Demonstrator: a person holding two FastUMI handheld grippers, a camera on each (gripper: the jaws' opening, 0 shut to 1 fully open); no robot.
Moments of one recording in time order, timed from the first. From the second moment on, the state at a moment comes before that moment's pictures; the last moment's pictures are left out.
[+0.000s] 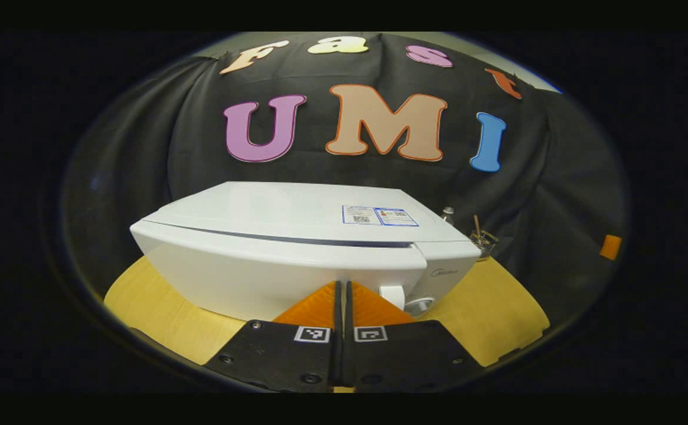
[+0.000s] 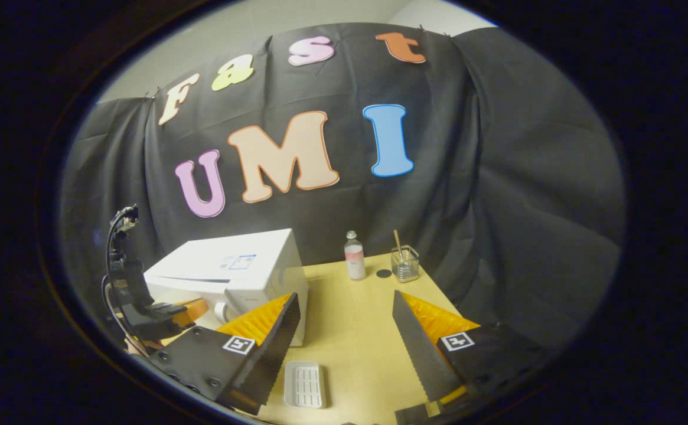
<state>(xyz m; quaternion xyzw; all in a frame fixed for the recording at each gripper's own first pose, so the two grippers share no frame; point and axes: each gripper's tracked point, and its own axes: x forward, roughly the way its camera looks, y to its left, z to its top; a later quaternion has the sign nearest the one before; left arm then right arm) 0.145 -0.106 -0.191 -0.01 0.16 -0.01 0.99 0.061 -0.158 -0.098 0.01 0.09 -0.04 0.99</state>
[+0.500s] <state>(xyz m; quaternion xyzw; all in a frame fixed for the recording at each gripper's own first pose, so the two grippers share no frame) 0.148 -0.105 -0.190 0.00 0.15 0.00 0.99 0.067 -0.173 -0.096 0.01 0.09 -0.06 0.99</state>
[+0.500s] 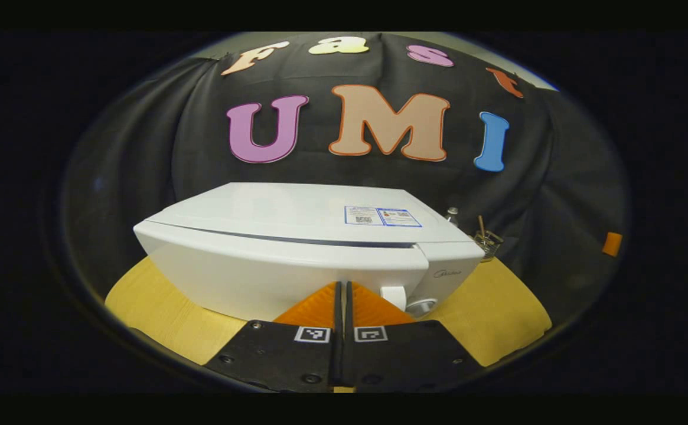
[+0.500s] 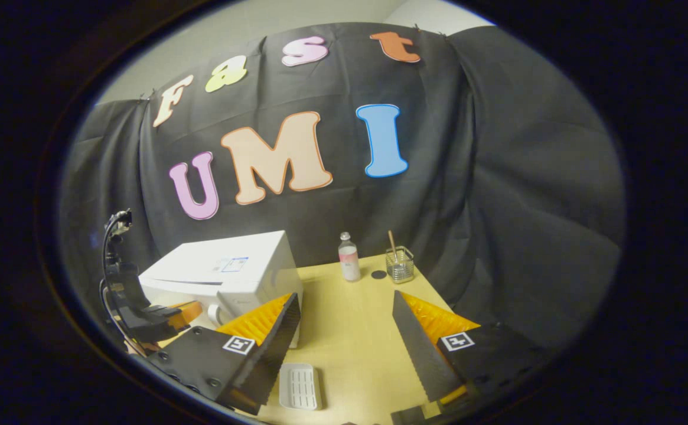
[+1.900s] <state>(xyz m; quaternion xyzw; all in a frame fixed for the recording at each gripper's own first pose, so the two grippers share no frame) 0.145 -0.095 -0.174 0.01 0.13 0.00 0.99 0.058 -0.178 -0.075 -0.01 0.08 -0.06 1.00</state>
